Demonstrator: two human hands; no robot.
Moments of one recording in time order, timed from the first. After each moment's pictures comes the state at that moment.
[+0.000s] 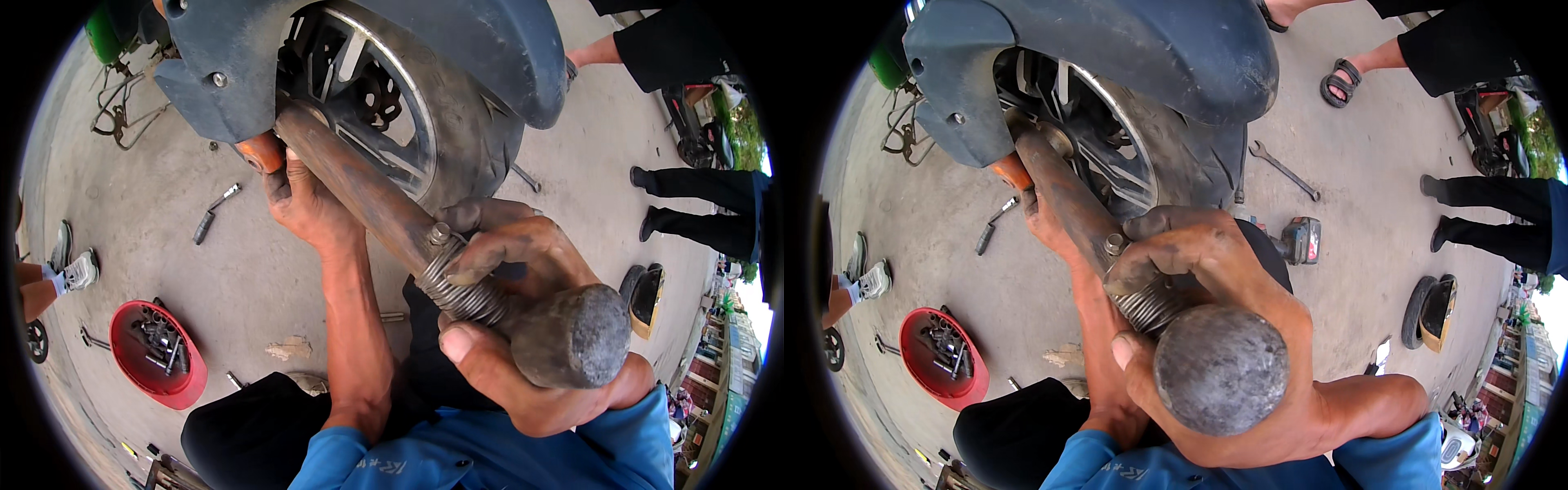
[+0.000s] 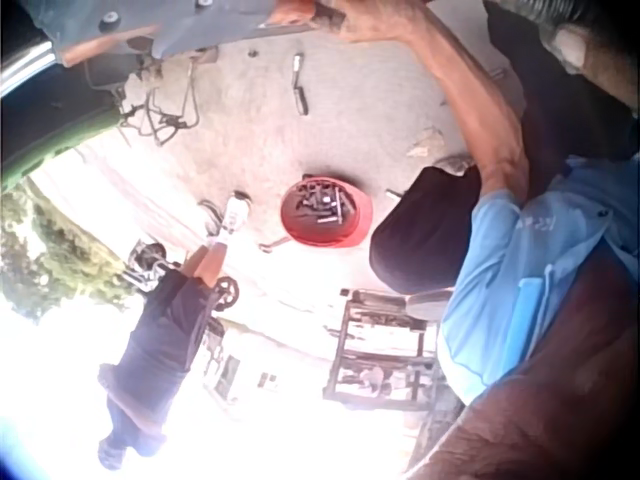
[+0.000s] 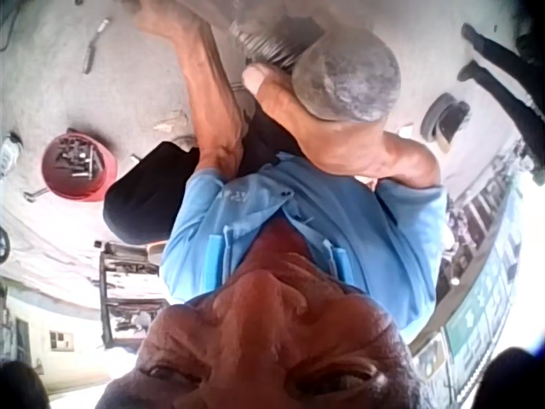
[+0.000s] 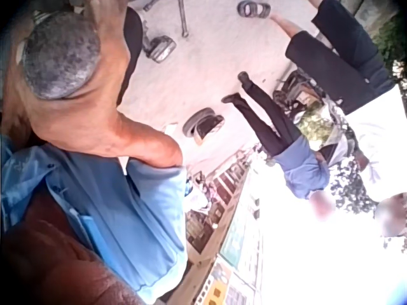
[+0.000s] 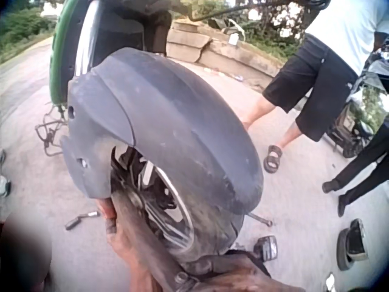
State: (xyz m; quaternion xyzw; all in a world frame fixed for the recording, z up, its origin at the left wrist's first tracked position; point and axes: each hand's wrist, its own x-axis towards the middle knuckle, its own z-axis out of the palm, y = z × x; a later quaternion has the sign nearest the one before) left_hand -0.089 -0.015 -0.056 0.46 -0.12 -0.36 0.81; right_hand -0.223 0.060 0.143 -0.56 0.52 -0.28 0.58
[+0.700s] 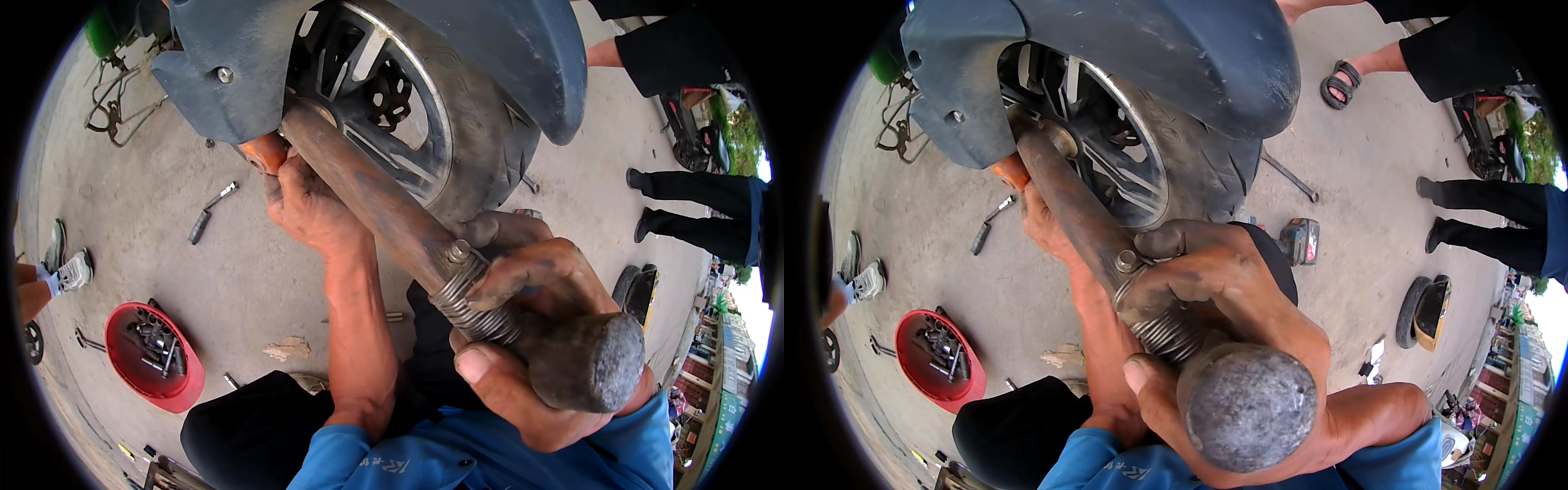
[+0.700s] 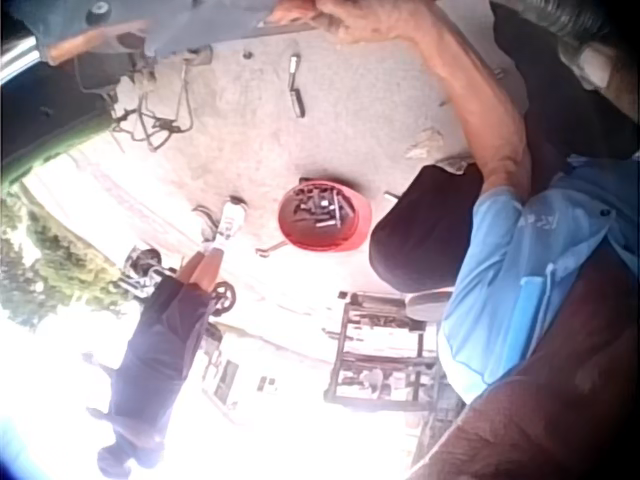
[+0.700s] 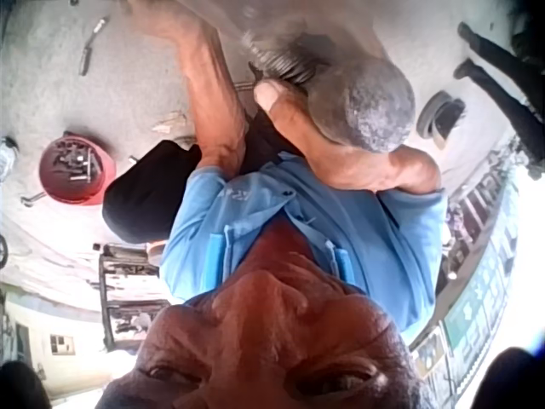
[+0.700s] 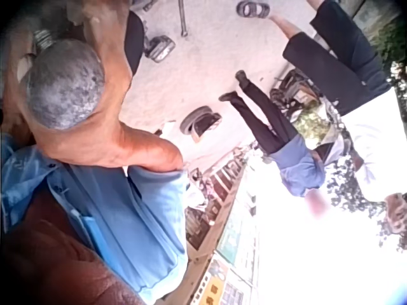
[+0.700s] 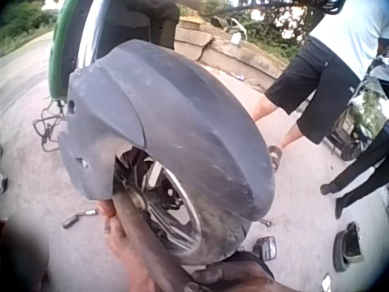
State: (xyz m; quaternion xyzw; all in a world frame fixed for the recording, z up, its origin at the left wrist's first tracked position) left_hand -0.089 -0.015 -0.055 0.62 -0.22 -0.23 0.72; right_hand -0.215 0.062 0.159 -0.56 0.55 -0.25 0.57
